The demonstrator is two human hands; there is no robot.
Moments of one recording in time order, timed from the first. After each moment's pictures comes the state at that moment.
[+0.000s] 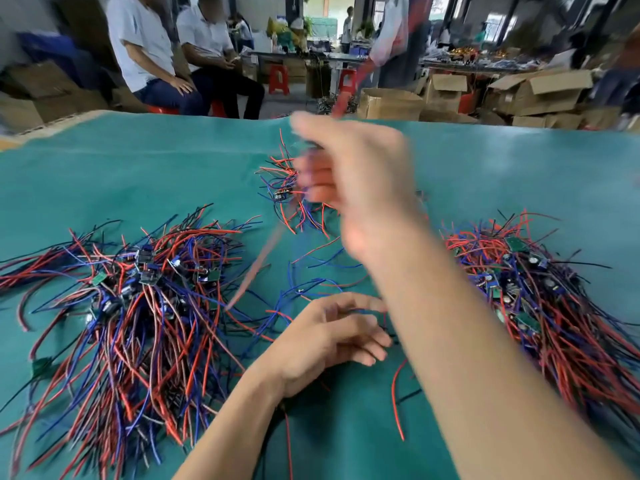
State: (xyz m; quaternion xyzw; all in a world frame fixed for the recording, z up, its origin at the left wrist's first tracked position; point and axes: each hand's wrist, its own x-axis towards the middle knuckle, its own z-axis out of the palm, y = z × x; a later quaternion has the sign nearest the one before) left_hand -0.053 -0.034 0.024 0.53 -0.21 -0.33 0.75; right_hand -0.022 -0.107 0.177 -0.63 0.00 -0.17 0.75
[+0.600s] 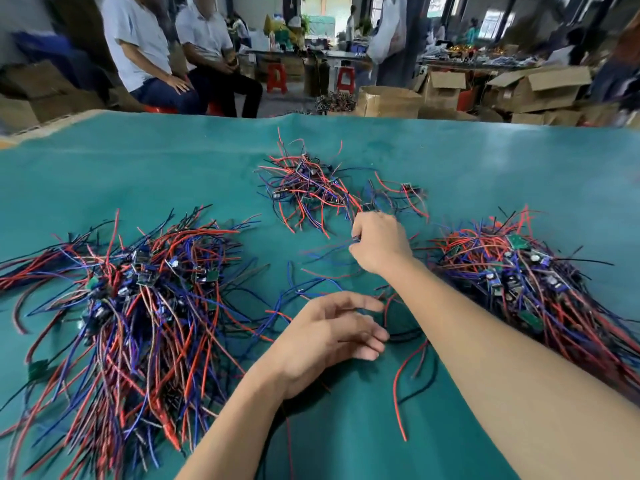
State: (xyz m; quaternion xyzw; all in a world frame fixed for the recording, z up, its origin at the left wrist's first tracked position) left_hand -0.045 -0.035 0.017 0.53 -0.16 -0.33 0.77; right_hand 0.060 -0.197 0.046 -0.98 0.11 -0.09 0.15
